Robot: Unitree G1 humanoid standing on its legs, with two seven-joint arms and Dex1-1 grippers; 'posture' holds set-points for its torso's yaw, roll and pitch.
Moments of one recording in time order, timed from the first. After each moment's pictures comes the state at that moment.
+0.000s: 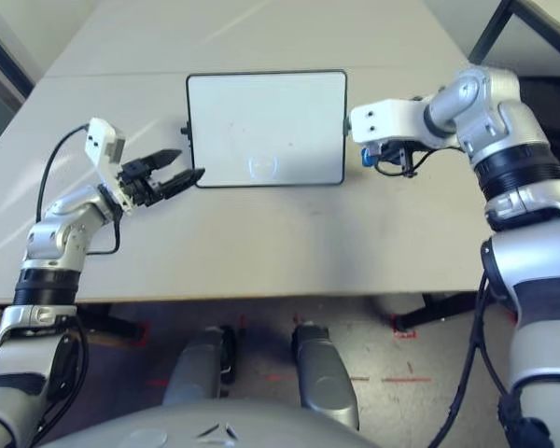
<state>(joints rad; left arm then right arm) -0.50 0.49 0.10 0.26 -0.43 0.35 -0.88 -1.16 -0.73 0.45 0.99 -0.50 -0.08 1.18</state>
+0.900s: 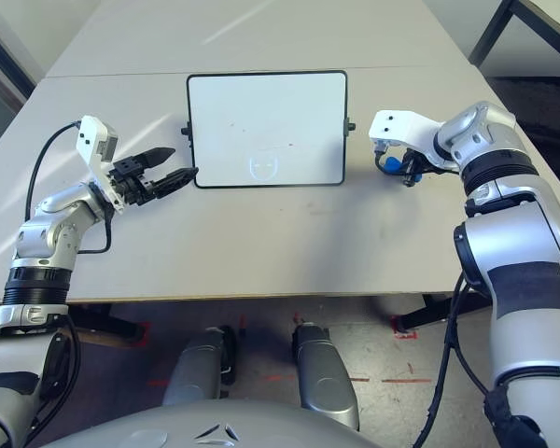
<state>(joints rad) -0.51 0.53 0.10 0.29 -0.42 0.35 -0.90 -1.19 -0.65 0.35 1.24 -0.44 0.22 1.10</state>
